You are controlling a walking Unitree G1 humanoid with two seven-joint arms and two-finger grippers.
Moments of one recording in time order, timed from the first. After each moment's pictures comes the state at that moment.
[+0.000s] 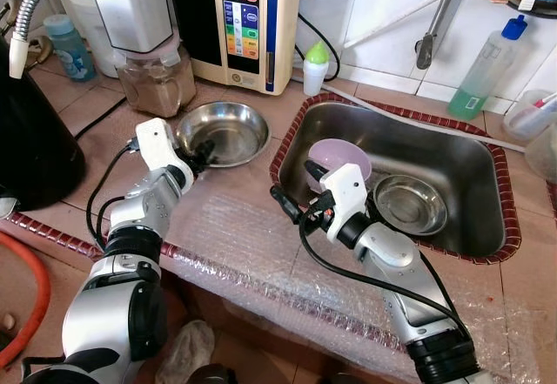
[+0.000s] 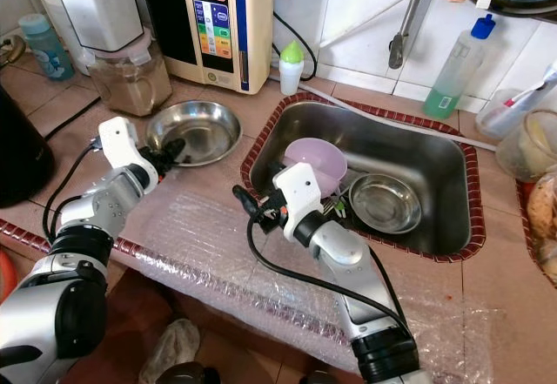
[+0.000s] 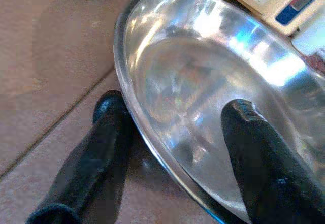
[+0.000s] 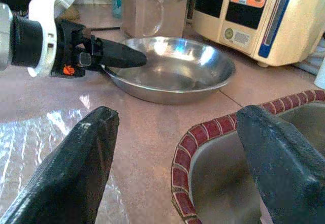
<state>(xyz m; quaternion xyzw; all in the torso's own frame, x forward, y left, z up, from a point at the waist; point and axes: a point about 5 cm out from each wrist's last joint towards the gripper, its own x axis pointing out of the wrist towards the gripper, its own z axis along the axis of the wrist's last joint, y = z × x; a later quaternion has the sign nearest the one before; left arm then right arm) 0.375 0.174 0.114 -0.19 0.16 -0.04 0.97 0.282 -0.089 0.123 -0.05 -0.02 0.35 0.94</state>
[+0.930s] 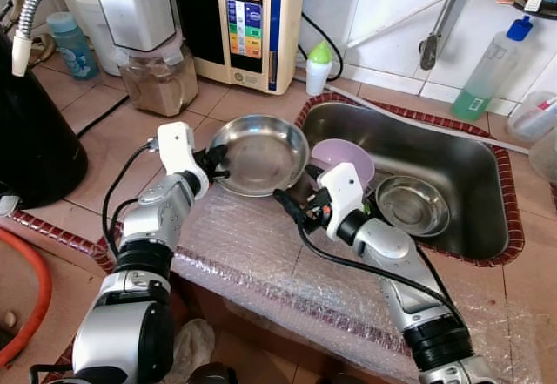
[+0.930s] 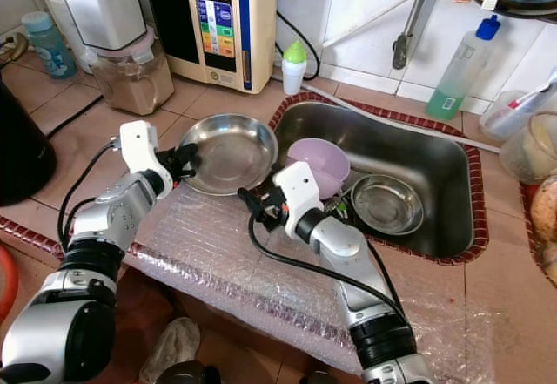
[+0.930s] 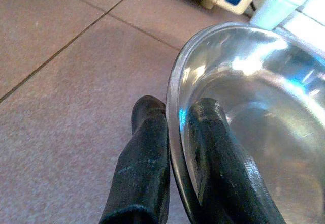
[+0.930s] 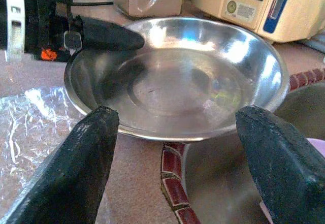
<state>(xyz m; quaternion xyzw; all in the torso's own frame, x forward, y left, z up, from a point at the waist) 0.367 0.149 0.115 -0.16 0.14 -0.11 0.97 0.295 -0.092 0.111 -0.06 0.02 0.34 0.94</state>
